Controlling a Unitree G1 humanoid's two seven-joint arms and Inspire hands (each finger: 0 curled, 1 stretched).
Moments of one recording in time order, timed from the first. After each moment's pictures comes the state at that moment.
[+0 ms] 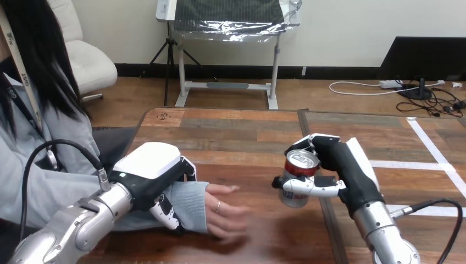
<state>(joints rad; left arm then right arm) -0.38 0.61 -0.41 0.53 0.75 -0.41 -0.04 -0.30 -0.23 0.01 0.79 -0.20 -0.60 0.02</state>
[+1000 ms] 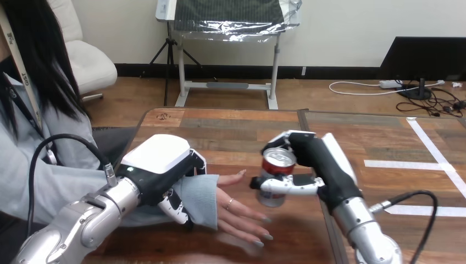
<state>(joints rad) -0.35 0.61 -0.40 0.40 0.74 -0.37 -0.06 -0.30 -0.18 0.06 0.72 -0.20 -0.59 0.06</state>
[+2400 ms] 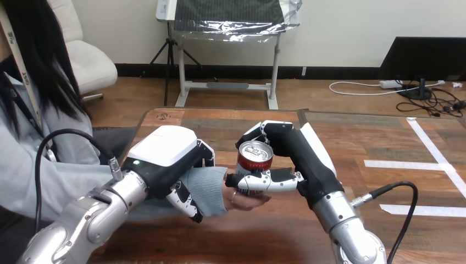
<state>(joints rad) -0.35 0.58 -0.38 0.35 0.73 -0.37 -0.06 -0.25 -0.12 0.12 0.54 -0.21 -0.54 0.07</state>
